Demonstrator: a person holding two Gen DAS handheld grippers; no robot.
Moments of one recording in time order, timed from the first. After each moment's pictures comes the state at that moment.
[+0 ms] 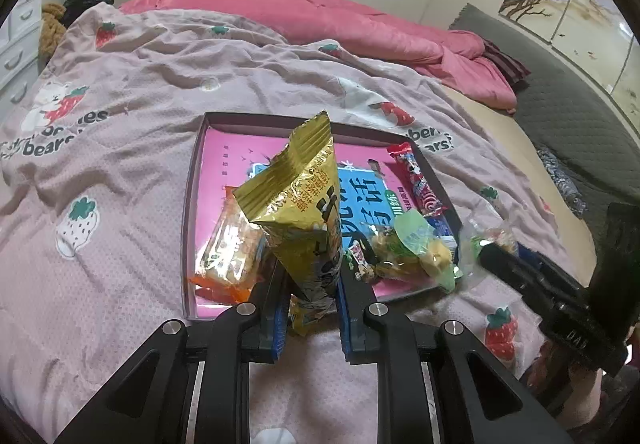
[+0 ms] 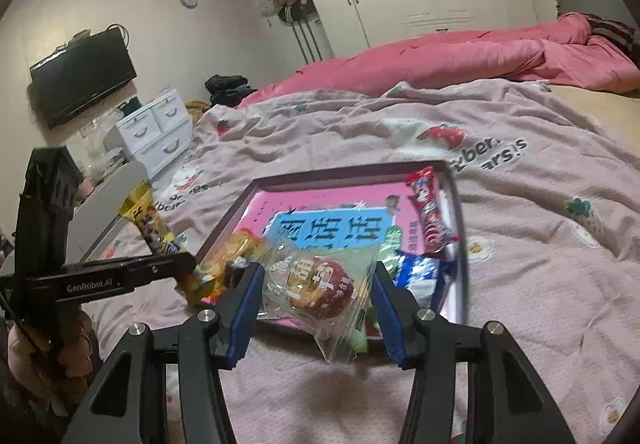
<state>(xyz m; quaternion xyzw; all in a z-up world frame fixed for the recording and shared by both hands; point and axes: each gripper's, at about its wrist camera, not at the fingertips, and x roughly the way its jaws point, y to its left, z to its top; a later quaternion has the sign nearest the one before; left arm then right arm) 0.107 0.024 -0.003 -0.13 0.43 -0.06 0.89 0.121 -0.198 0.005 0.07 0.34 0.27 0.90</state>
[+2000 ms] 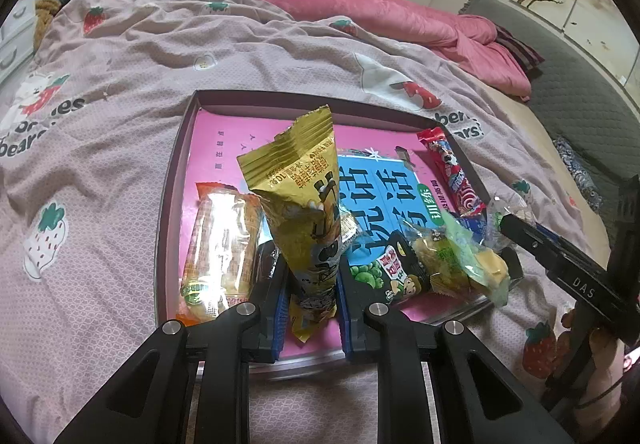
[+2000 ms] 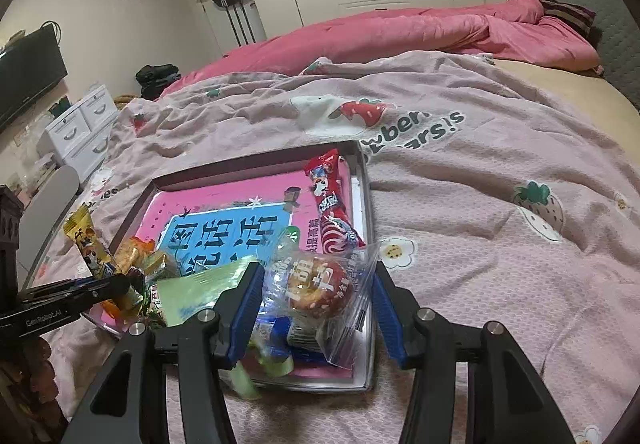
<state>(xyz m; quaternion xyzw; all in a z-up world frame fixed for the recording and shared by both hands) 0.151 0.021 -0.046 -0.12 0.45 -0.05 0.88 0.180 -0.218 -0.036 0.06 0.40 0.16 0.90</state>
